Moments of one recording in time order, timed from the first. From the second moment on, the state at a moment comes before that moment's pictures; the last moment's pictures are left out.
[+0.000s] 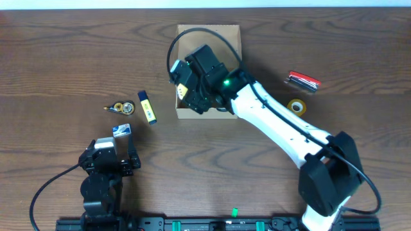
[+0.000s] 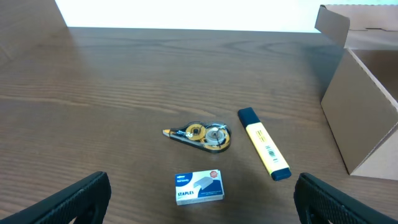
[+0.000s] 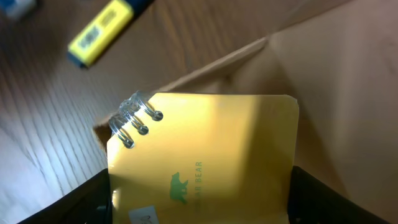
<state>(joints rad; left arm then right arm) 0.04 0.01 0.12 -0.42 -0.08 0.00 0.70 1.91 1.57 -0.69 -0.04 -0.42</state>
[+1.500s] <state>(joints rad) 0.04 0.01 0.12 -0.42 -0.08 0.00 0.70 1.92 1.57 -0.69 -0.03 -0.77</state>
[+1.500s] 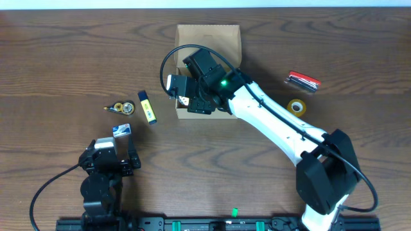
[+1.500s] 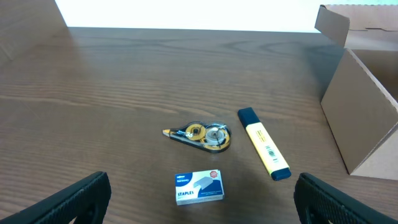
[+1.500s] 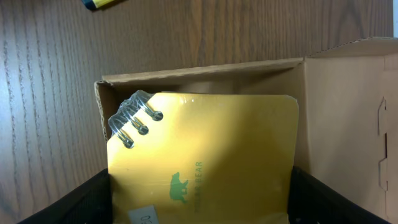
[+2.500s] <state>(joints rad) 0.04 0.01 0.12 -0.42 -0.08 0.00 0.59 1.93 1.57 -0.71 -0.23 -0.91</state>
